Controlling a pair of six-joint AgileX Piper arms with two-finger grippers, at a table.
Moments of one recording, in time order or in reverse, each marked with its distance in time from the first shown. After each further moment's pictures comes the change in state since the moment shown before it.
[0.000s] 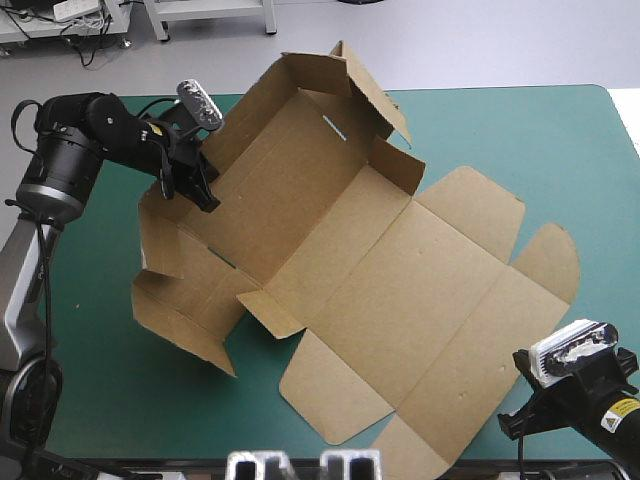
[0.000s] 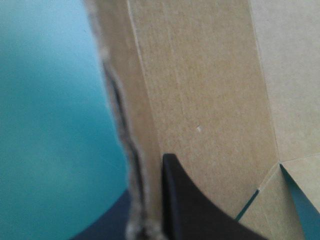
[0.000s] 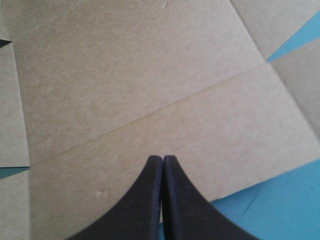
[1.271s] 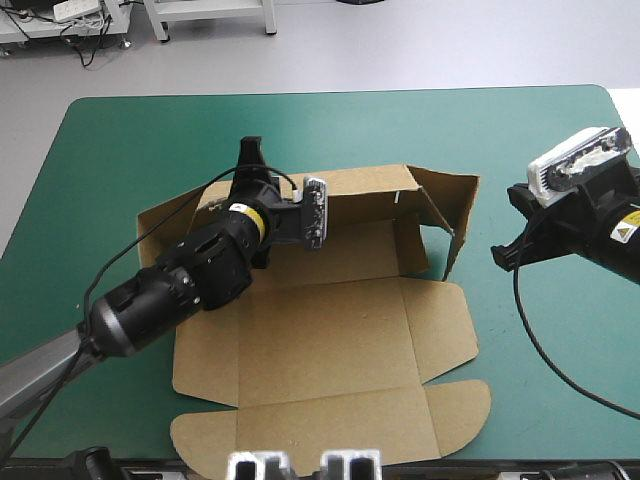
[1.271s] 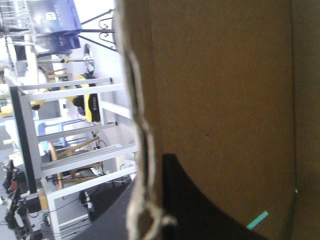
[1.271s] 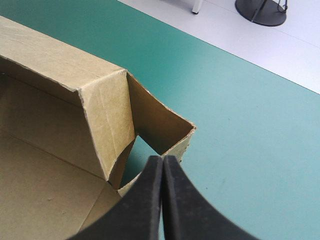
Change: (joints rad) left arm -0.704 -0.240 0.505 1.137 -0.437 -0.452; right arm 0.000 0.569 -0.675 0.038 -0.064 -0.113
